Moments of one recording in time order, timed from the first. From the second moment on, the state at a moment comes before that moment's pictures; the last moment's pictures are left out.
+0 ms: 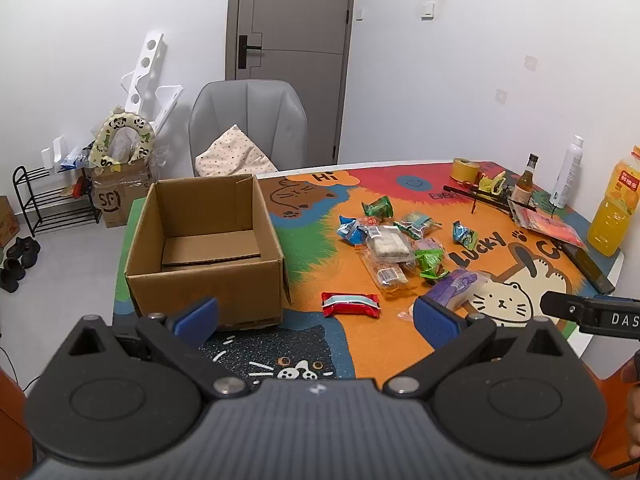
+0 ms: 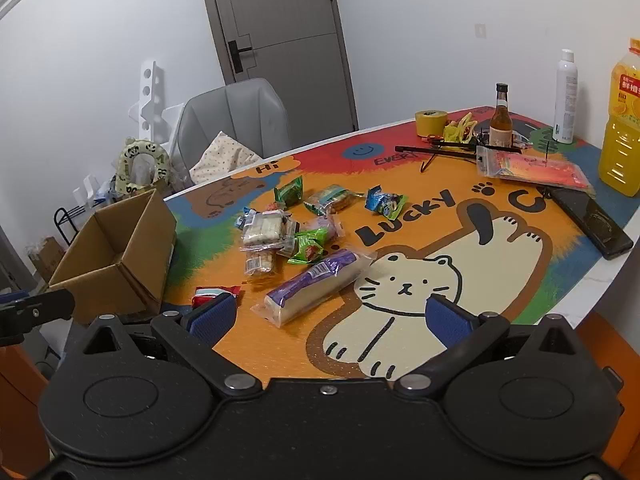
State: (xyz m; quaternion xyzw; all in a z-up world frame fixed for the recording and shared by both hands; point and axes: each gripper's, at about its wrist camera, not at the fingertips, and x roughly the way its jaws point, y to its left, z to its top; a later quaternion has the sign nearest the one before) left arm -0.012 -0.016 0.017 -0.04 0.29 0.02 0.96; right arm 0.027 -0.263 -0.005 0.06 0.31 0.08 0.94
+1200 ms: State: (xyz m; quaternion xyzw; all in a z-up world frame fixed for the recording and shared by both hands) left arm -0.014 -0.007 0.011 -0.05 0.30 0.02 0.95; right arm 0.024 -0.251 0.001 0.03 0.31 0.09 0.95
